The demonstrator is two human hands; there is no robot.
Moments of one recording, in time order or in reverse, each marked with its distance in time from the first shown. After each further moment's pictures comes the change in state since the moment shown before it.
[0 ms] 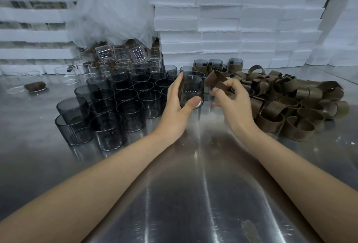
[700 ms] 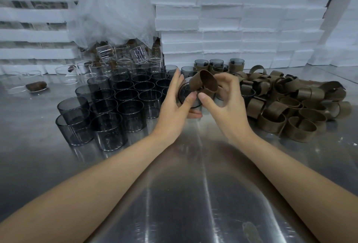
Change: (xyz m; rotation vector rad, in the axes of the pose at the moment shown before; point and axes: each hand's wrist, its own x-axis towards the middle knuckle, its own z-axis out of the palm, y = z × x) left_hand -0.001 0.003 -0.003 -0.175 0.051 0.019; right_hand -0.017 -0.003 0.007 -0.009 -0.147 -0.256
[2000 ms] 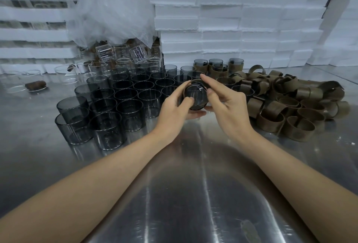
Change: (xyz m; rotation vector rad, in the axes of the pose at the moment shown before) left_hand -0.002 0.009 0.004 -0.078 -0.048 -0.119; right_hand 0.003 -0.002 -0.002 -0.152 0.006 -0.004
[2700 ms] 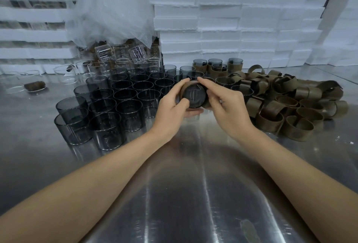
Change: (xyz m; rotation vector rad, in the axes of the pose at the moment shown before) left_hand 0.001 0.001 -0.005 0.015 0.014 0.048; right_hand 0.006 0.010 -0.008 -0.162 -0.133 -0.237
